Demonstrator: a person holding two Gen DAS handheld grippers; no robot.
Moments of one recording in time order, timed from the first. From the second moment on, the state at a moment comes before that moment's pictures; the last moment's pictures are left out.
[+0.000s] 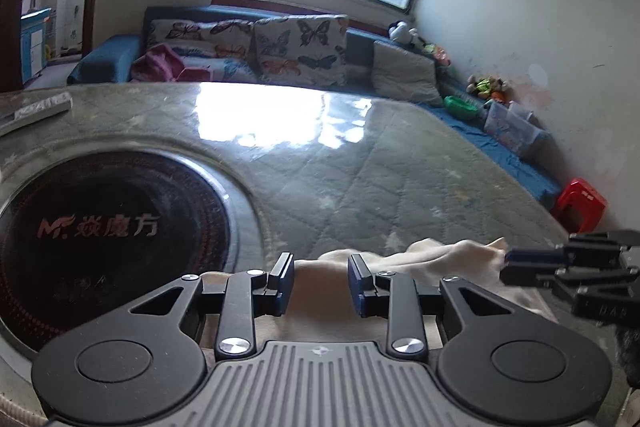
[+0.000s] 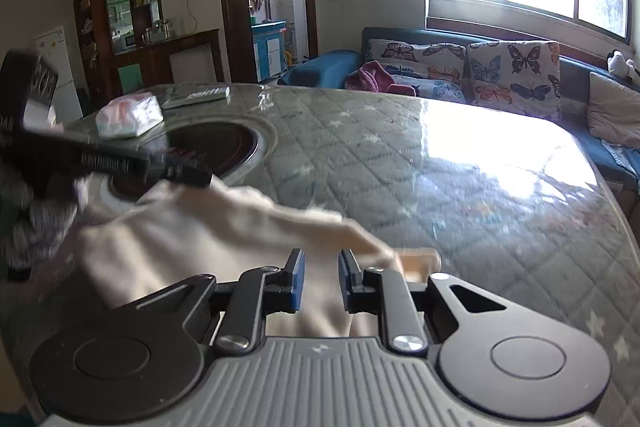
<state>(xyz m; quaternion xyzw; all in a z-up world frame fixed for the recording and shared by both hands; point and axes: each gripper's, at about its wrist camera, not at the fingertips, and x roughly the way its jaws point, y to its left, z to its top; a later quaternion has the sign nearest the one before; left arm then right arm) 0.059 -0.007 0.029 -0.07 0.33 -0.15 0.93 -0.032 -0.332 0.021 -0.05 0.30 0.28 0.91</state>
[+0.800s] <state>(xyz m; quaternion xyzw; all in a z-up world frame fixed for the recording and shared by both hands) 0.061 -0.019 0.026 -0.04 0.33 -0.15 0.93 0.015 -0.298 0.006 -0.07 0.33 0.28 0.90</state>
